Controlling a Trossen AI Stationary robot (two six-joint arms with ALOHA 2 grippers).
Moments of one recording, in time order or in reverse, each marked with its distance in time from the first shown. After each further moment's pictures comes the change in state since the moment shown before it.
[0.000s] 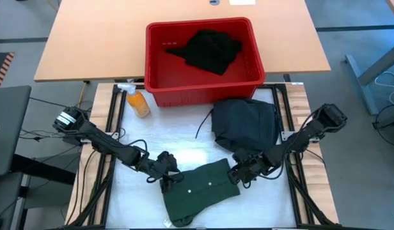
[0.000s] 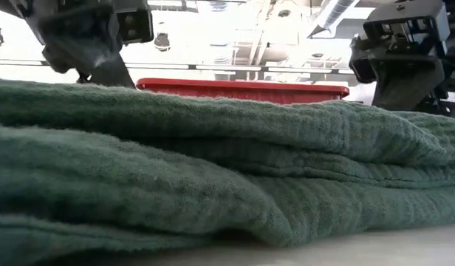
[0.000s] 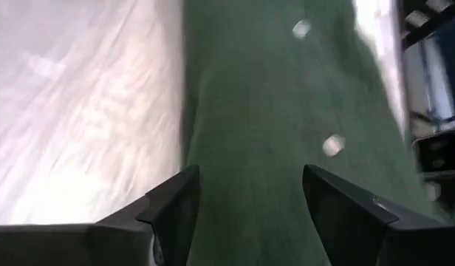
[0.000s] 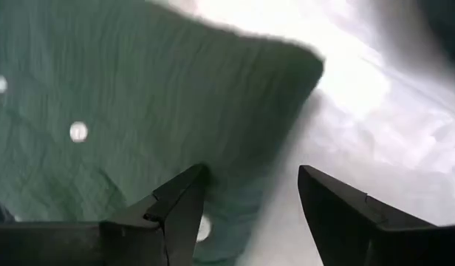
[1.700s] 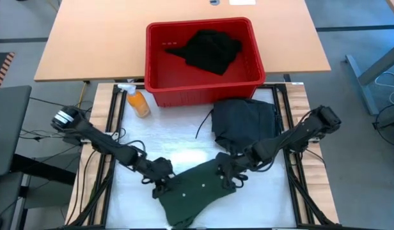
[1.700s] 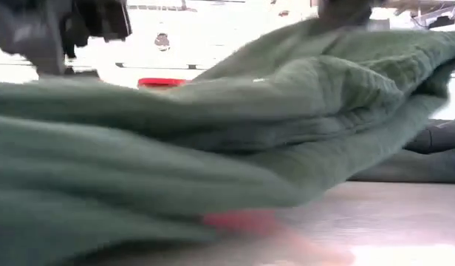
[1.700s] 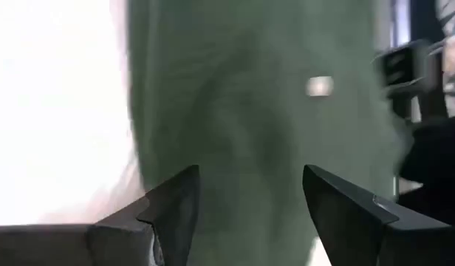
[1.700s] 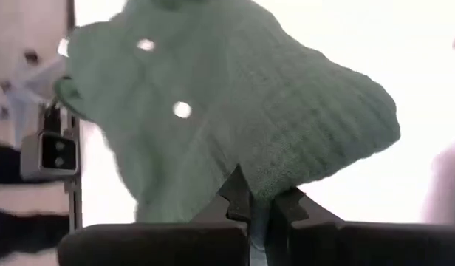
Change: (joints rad) left arm -0.023 -0.043 -0.003 -0.108 0.236 -0.061; right arm -0.098 0.091 0.462 -0.280 -0.156 -0.737
